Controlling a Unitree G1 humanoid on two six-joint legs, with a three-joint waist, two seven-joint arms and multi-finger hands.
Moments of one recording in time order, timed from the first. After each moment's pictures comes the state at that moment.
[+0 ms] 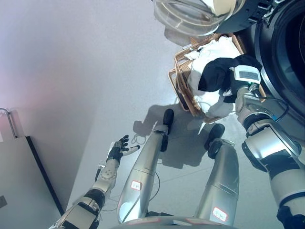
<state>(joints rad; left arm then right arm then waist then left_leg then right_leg) -0.27 0.21 -0.40 1.04 -0.29 -0.29 0.19 -1.15 -0.57 0.66 1.50 -0.53 0.03 -0.36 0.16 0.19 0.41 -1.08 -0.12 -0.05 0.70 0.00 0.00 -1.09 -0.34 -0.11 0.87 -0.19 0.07</state>
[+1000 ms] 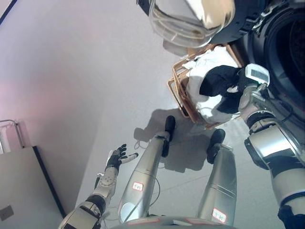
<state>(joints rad) -0.25 0.18 -0.40 1.12 -0.31 -0.29 0.20 -1.12 -0.57 0.46 1.51 -0.29 0.01 -0.38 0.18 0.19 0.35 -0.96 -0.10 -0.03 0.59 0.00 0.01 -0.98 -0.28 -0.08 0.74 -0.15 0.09</state>
